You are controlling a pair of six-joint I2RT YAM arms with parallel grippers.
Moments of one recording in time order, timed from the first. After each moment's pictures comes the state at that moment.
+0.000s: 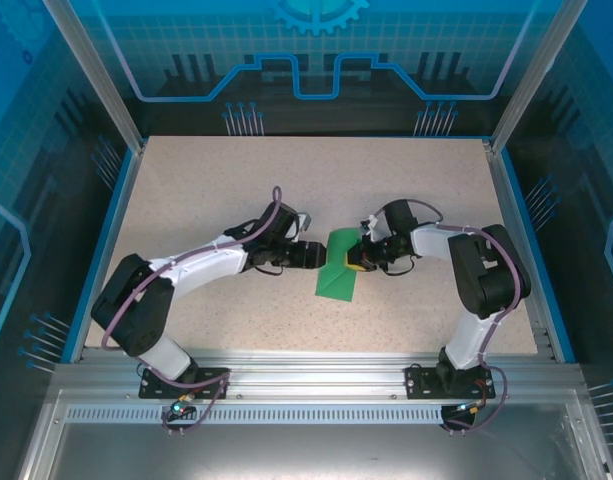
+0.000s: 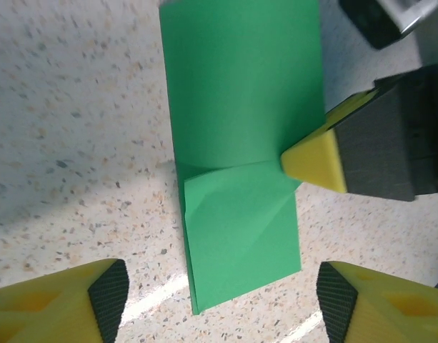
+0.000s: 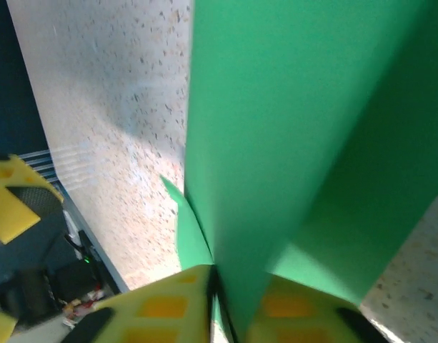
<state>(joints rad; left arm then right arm) -0.60 1.58 0.98 -0.30 0.28 -0.57 0.27 1.80 0.90 -0.27 -0.82 0.49</state>
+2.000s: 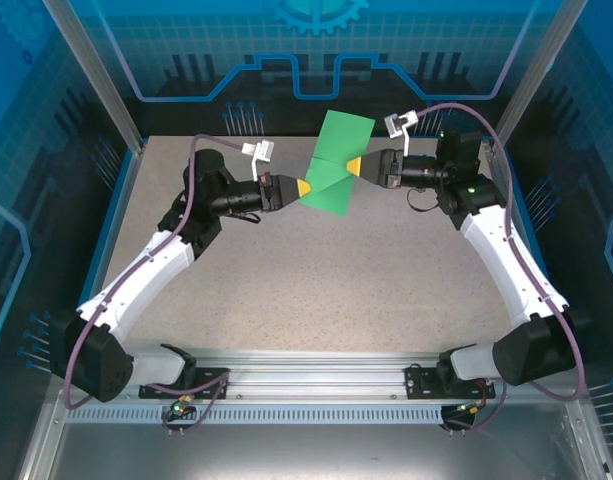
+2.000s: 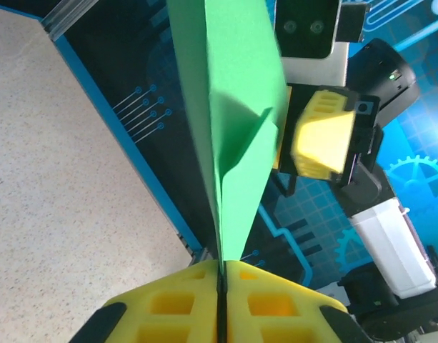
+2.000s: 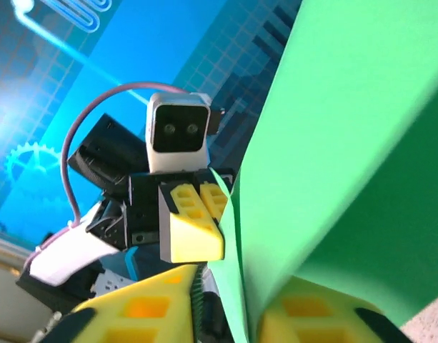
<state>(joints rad) -0.38 1.30 1.13 0.03 0.84 -0.86 0.23 1.37 1.39 -0.30 -1.06 0.64</state>
